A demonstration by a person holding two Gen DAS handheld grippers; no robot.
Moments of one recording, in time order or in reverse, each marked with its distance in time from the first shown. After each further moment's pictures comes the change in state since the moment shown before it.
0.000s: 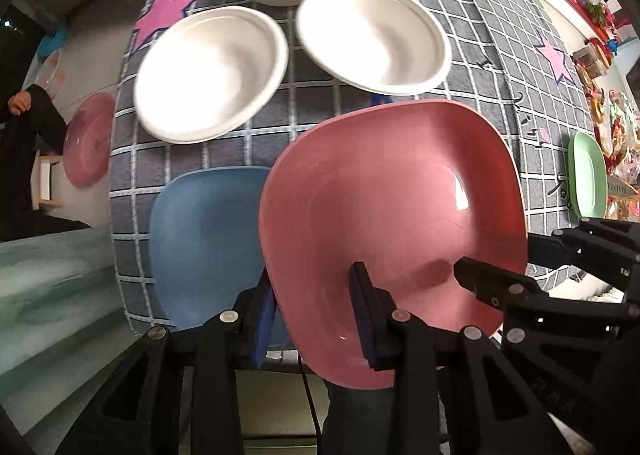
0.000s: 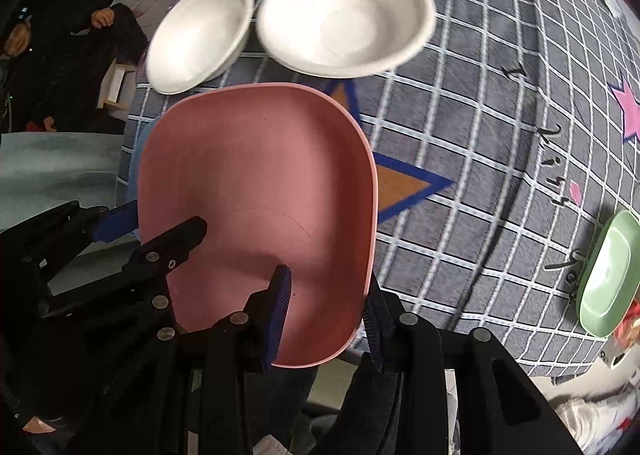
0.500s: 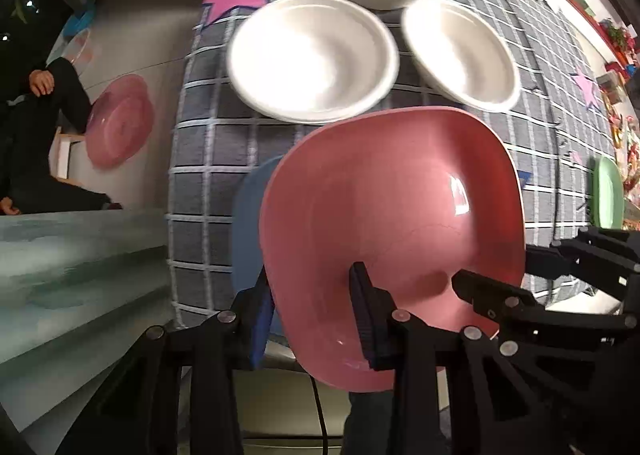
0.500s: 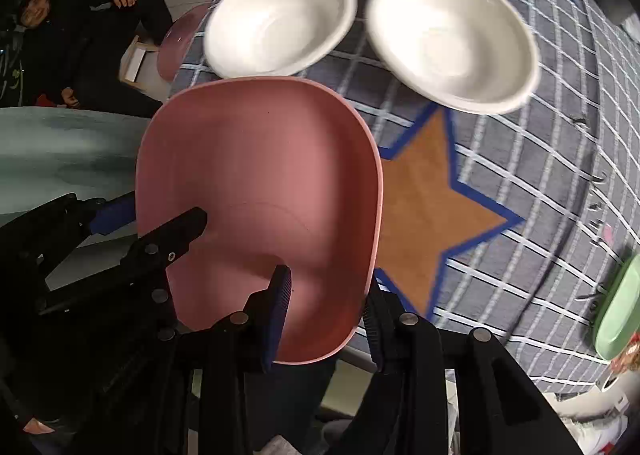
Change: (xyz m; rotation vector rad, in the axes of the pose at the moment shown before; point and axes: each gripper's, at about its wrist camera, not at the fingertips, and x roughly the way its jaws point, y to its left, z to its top) left arm -0.018 0.068 -0.028 -0.083 -0.010 0.044; right arm 0.057 0.098 0.031 -0.081 0.021 0.016
